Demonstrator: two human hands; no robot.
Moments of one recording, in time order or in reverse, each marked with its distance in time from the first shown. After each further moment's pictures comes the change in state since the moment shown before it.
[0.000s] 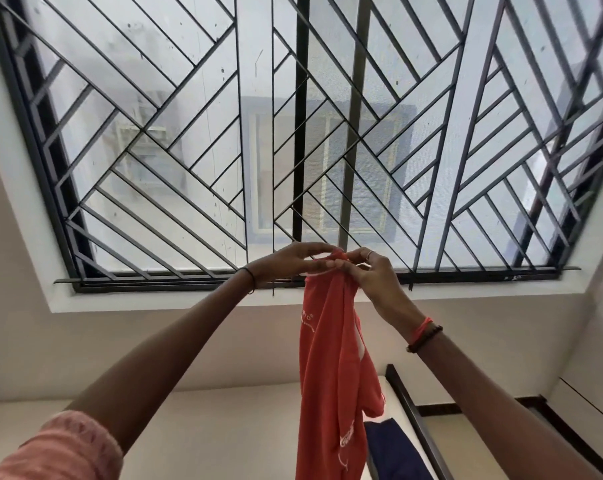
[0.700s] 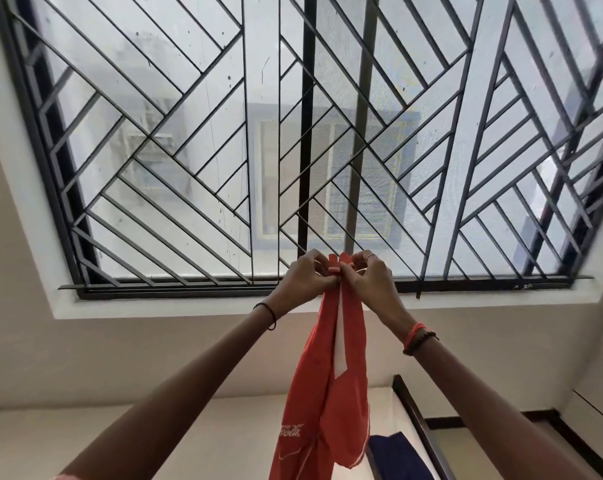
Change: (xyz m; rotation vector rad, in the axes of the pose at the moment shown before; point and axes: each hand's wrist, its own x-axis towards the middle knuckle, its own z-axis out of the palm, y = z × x) left_hand 0.002 -0.002 0.035 -0.015 0.502 -0.149; right_hand 0.018 0.001 0.019 -0.348 0.156 -0.007
